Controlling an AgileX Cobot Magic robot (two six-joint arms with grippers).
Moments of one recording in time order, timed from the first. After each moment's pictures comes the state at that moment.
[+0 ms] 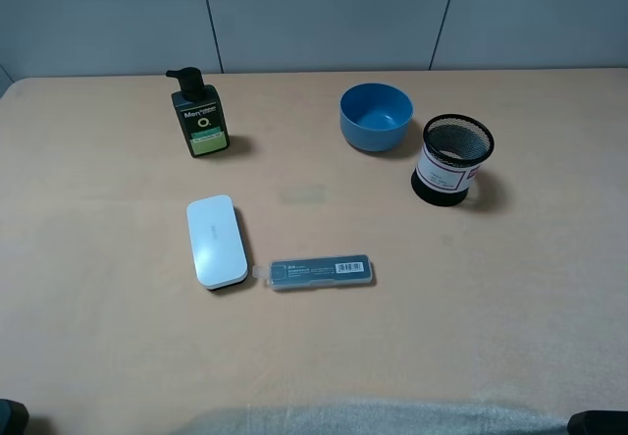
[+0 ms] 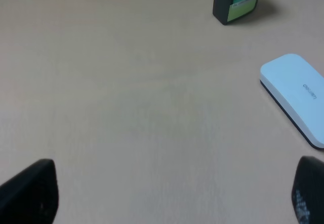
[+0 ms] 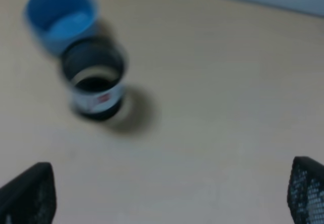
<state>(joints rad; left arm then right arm) 0.02 -0.01 -0.49 -0.02 1.06 0.15 0.45 0.47 -0.87 -0.27 1.17 0.18</state>
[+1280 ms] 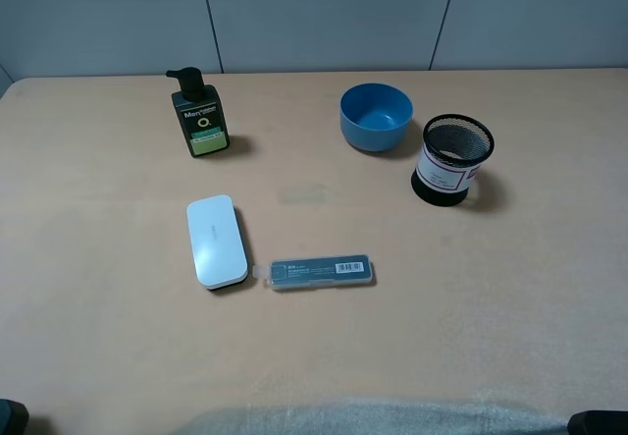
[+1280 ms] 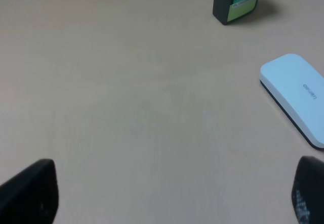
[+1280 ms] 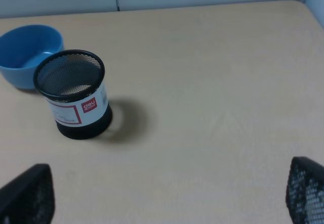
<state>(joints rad) 0.02 -0.01 -0.49 -0.02 1.06 0.15 -0.01 -0.01 -0.49 0.03 1.02 0.03</state>
